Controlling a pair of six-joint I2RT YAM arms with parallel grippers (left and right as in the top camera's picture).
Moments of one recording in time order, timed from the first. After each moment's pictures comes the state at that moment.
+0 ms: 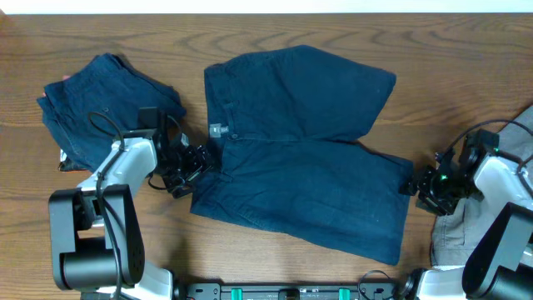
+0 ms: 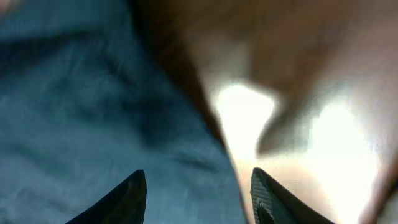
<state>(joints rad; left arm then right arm) 0.07 1.71 0.90 -0.74 0.48 -0.45 -0.39 1.60 0.81 -0.84 -0.33 0.21</state>
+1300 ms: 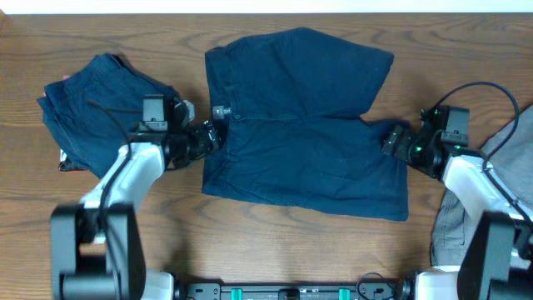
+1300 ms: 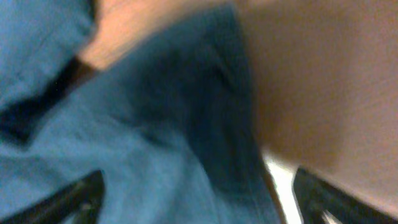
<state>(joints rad) 0.00 1.60 0.88 -0.46 0.44 -0.43 -0.16 1.55 0.81 -0.41 -0.20 0.35</state>
